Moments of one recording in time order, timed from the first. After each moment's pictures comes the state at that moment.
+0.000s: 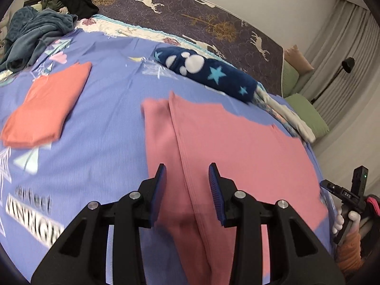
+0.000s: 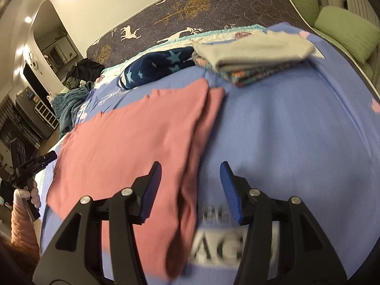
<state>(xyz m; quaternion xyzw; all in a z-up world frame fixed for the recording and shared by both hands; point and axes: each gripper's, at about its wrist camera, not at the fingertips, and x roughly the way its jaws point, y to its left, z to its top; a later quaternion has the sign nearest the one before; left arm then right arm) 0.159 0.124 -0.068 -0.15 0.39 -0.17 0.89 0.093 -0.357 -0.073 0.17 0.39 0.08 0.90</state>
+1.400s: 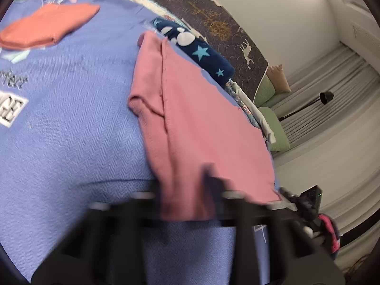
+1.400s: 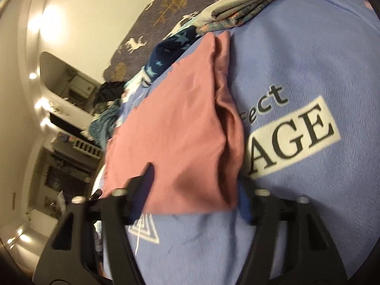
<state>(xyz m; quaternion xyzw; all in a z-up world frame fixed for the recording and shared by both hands) 0.088 0.125 -0.122 -0.33 0.42 -0.24 0.81 0.051 -0.338 -0.109 0.36 0.40 0.12 0.84</state>
